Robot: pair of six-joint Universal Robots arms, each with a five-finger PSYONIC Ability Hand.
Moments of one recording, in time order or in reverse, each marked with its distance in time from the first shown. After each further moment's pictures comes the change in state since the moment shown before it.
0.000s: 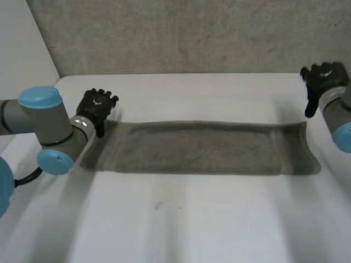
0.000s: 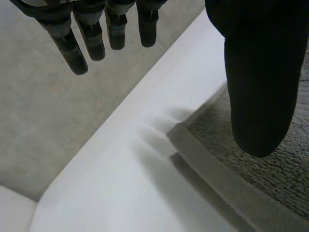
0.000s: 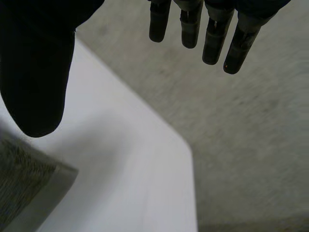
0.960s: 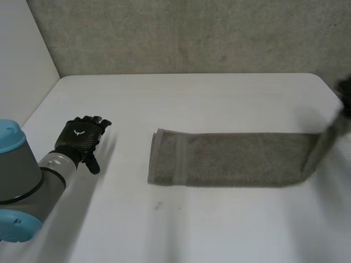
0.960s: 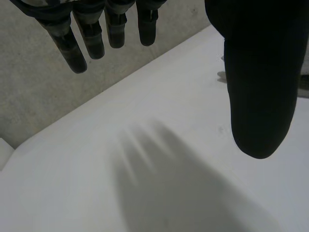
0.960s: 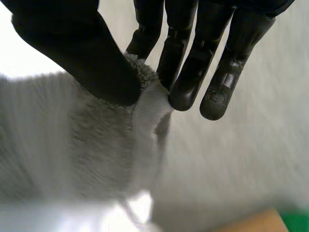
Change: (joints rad) left arm 0.004 0.551 -0.781 0.154 -0.025 -0.263; right arm -0.195 -0.275 0.446 -0.228 -0.159 -0.127; left_hand -0.019 -0.023 -0.021 -0.023 -0.015; right_hand 1.152 0.950 0.975 0.959 0.910
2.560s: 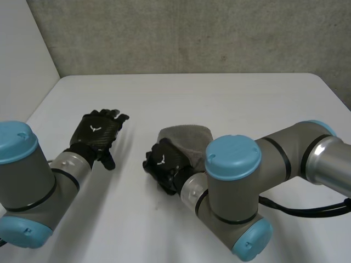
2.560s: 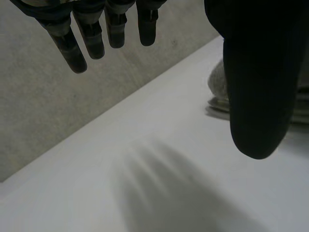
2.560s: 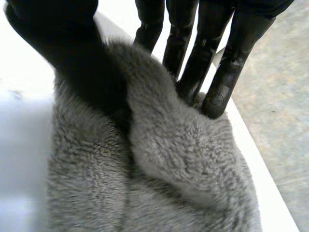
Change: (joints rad) left arm -0.112 0.034 0.013 0.028 -0.010 -0.017; right arm 0.875 0.258 -0.127 0.090 -0.064 -0.070; left_hand 0.000 -0.001 0.000 0.000 0.000; right_hand -0.314 -0.286 -0.278 -0.283 -0.252
